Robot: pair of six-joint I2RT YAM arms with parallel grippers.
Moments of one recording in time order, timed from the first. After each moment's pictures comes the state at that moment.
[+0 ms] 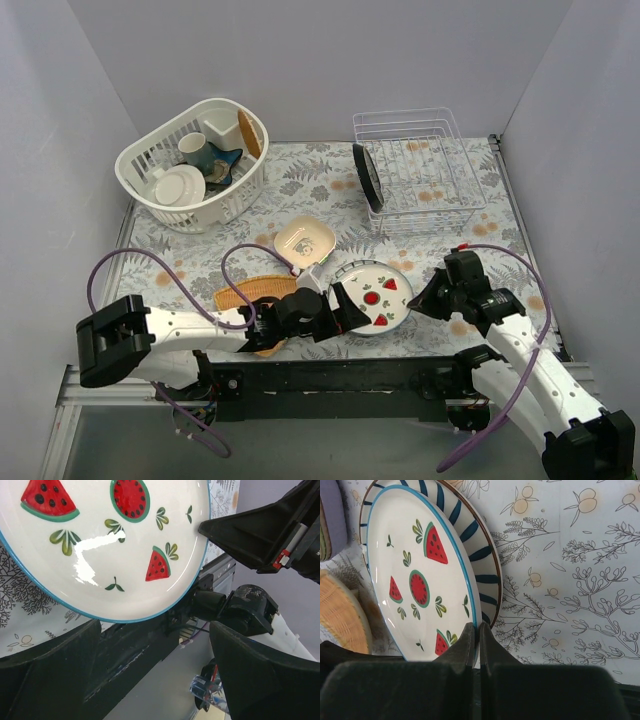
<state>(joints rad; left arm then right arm) -1.21 1.27 0.53 0.22 -0.10 -1.34 0.37 0.73 0.49 -0.71 -0.15 0.86</state>
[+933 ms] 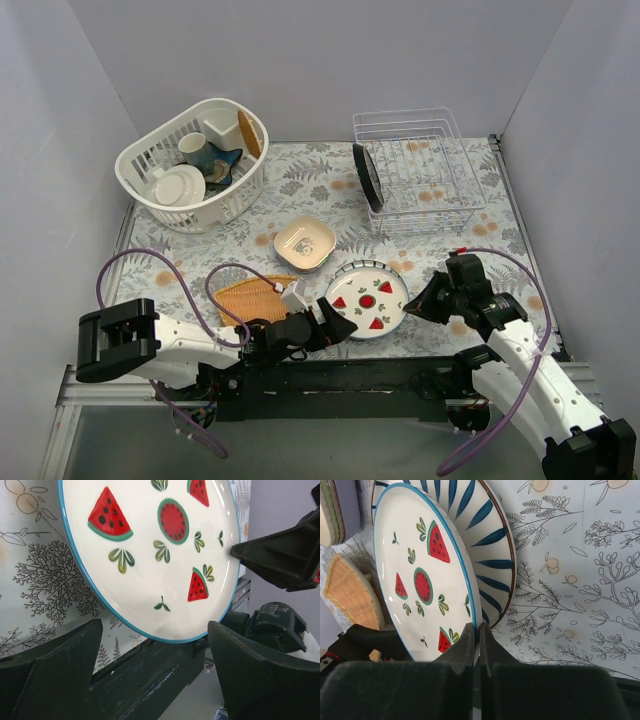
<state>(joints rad) -1.35 1.28 0.35 0.43 -0.40 -1.36 0.36 0.68 0.47 -0.72 -0.23 0.89</state>
